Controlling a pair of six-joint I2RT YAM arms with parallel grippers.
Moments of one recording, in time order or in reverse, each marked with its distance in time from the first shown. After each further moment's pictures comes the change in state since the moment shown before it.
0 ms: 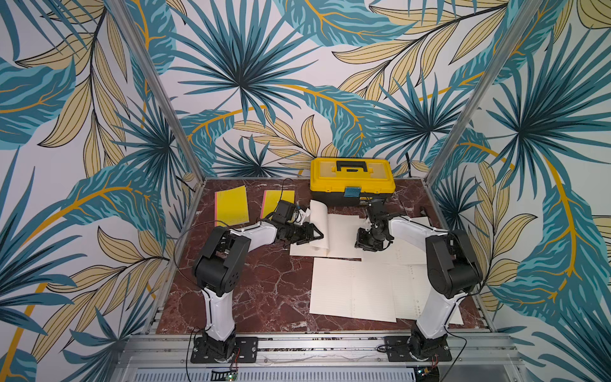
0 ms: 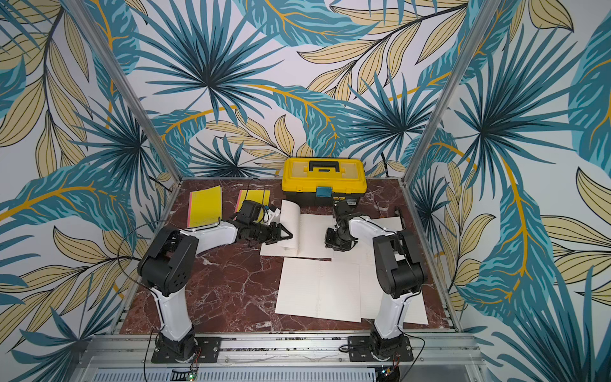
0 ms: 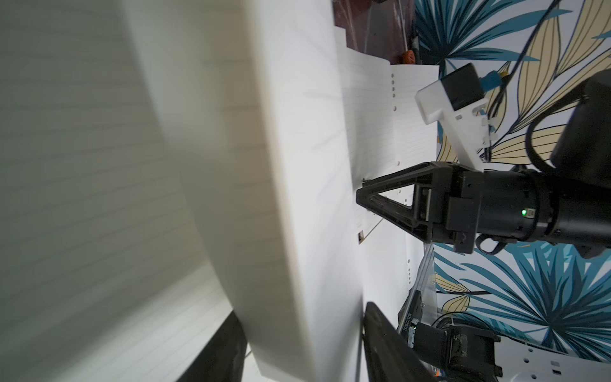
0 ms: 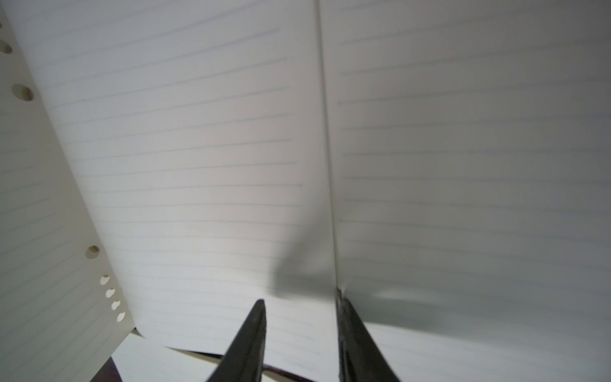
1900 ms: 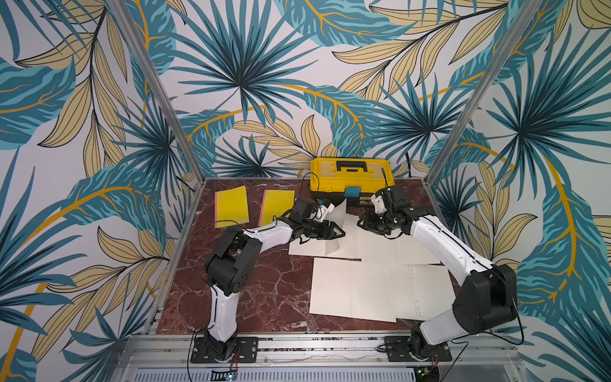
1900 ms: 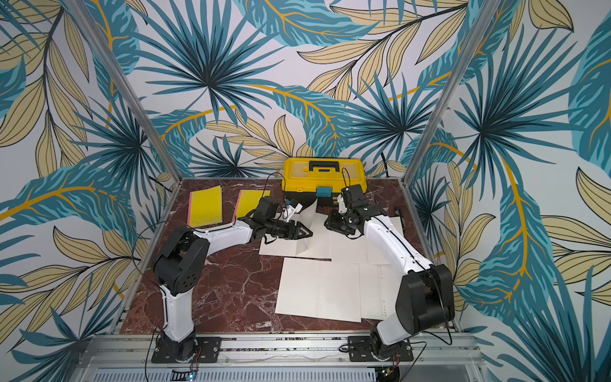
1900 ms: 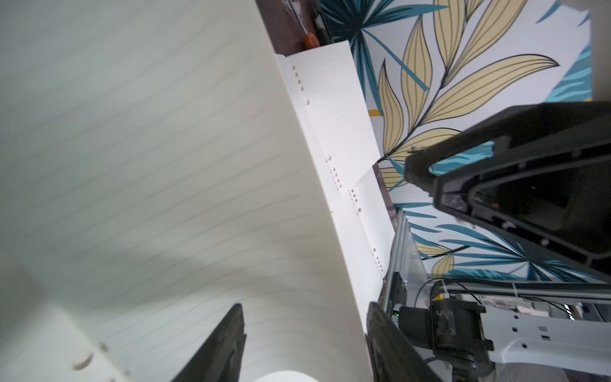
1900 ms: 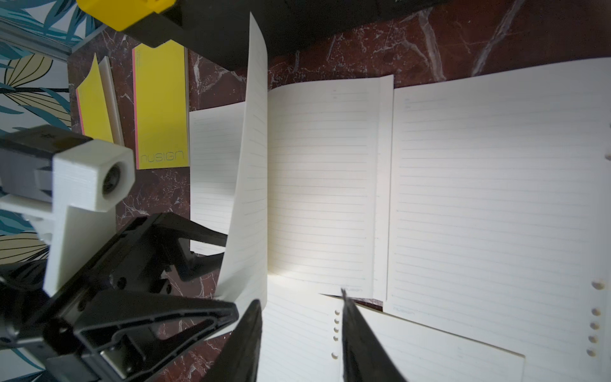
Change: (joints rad) left arm -0.143 0.069 0.129 0.139 0.084 0.023; right arm 0.006 -0.316 0.089 -0.082 -0.045 0.016
